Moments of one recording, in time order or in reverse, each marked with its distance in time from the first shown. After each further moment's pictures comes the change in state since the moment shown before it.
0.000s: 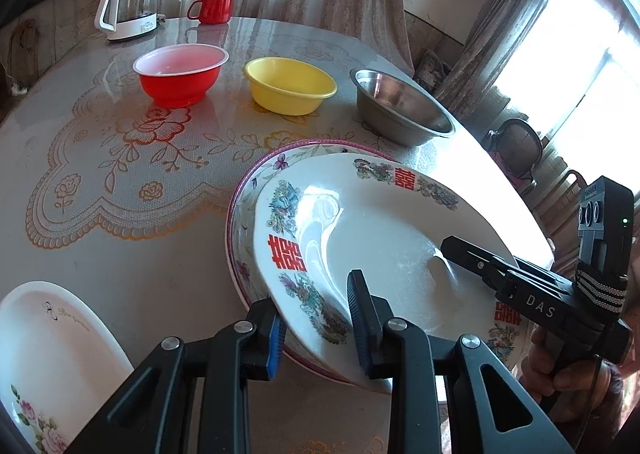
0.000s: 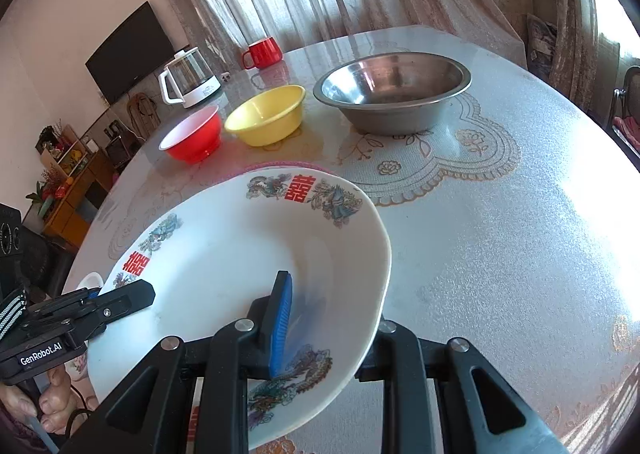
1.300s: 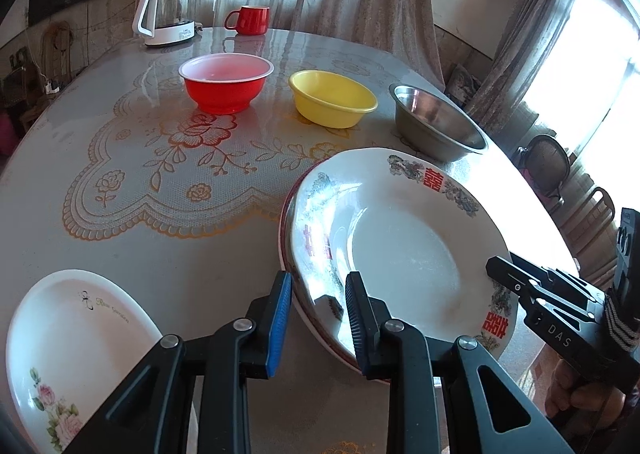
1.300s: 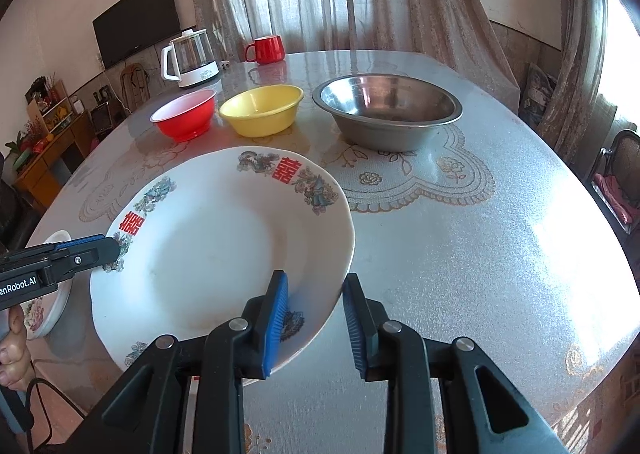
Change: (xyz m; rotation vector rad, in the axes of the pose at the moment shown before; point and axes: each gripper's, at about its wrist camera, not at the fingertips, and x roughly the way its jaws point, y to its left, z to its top) left arm -0.012 0.009 -0.008 -0.027 -0.065 0.135; right arm -0.008 0.011 -0.006 -0.171 -0.028 -0.152
